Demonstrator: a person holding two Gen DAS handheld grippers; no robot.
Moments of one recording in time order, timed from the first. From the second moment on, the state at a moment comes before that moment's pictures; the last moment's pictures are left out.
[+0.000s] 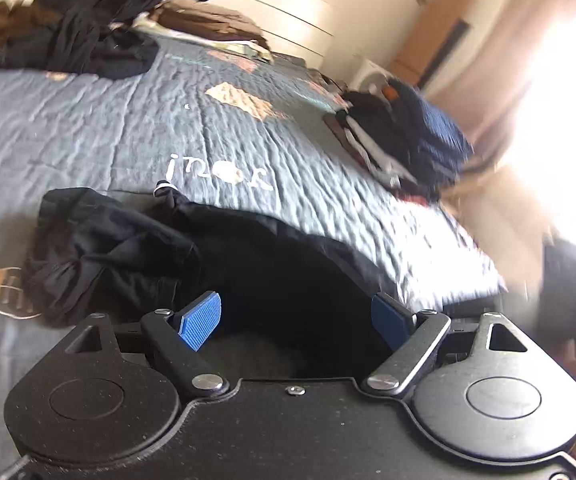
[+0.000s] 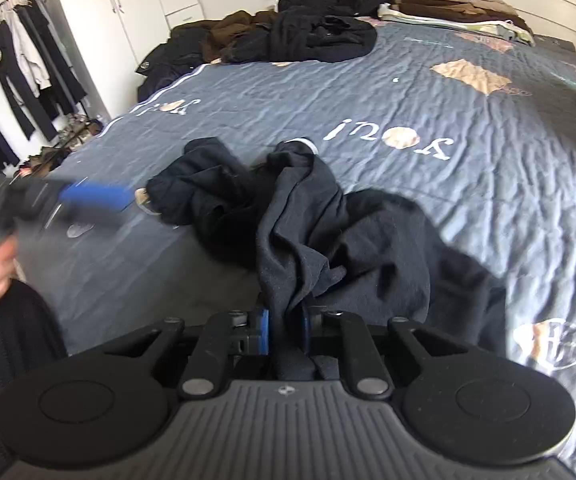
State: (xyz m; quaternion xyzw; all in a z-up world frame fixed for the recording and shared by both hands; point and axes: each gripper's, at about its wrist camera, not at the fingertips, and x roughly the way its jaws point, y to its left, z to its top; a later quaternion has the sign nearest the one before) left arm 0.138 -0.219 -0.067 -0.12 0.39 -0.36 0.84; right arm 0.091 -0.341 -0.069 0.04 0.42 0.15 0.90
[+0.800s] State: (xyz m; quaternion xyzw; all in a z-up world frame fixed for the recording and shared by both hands) left arm 0.190 -0.276 -0.105 -0.14 0.44 -0.32 0.83; right arm 0.061 -0.327 -0.071 0.05 0.41 0.16 0.90
